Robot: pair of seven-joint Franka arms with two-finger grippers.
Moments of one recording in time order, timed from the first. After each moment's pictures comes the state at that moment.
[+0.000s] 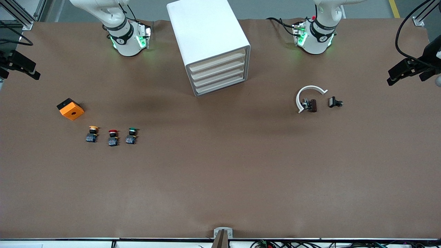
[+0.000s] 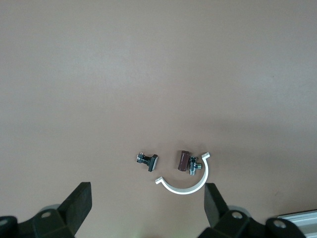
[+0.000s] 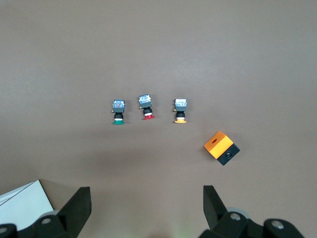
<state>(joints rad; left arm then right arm) 0.10 -0.09 -0.10 -1.63 0.04 1.55 -0.12 0.05 -0.11 -0.13 -1.59 -0.01 1.48 -0.01</state>
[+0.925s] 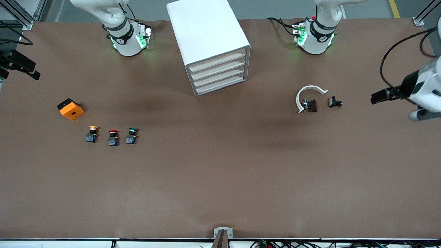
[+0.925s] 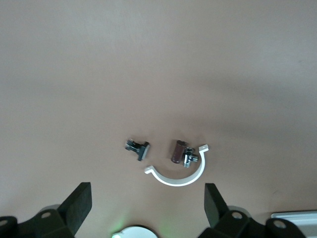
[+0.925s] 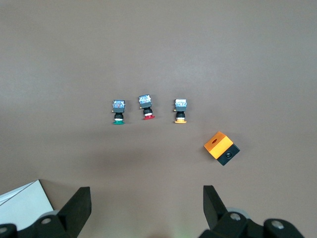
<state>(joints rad) 0.08 0.16 -0.12 -1.57 0.03 1.51 -0.27 0.05 -0.11 -0.12 -1.59 -0.01 1.48 -0.01</state>
